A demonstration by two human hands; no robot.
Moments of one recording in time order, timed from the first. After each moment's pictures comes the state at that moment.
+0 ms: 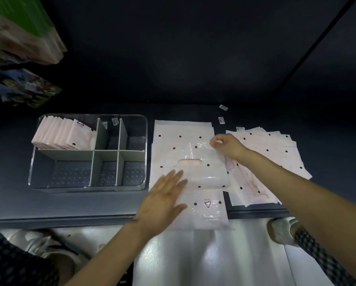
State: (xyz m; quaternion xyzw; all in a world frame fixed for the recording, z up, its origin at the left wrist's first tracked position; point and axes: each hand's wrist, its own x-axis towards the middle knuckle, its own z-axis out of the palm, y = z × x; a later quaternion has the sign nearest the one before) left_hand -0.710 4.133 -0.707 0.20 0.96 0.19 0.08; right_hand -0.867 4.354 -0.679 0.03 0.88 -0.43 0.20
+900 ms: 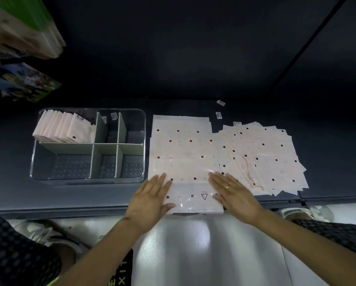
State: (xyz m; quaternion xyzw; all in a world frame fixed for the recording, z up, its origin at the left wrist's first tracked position) left_hand -0.693 4.113 -0.745 0.18 0.97 0.06 0.13; right_hand -0.728 4.399 -0.734 -0.33 0.94 0.00 -0.01
